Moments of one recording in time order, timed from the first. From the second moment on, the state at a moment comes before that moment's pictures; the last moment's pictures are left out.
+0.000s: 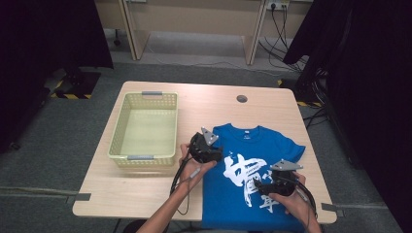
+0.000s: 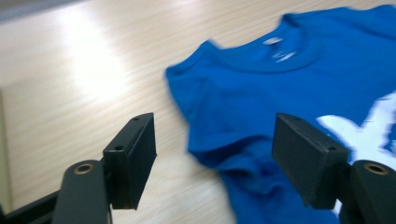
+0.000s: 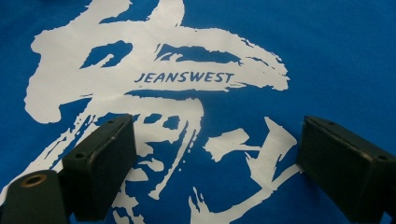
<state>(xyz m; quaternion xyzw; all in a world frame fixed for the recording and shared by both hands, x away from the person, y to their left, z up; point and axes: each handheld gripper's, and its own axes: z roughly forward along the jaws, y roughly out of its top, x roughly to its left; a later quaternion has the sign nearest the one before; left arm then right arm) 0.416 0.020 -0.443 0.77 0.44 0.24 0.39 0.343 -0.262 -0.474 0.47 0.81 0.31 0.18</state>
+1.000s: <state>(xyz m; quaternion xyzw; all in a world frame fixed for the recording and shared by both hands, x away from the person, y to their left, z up) 0.429 -0.011 -0.469 0.80 0.44 0.19 0.37 0.343 -0.262 -0.474 0.47 0.81 0.31 0.18</state>
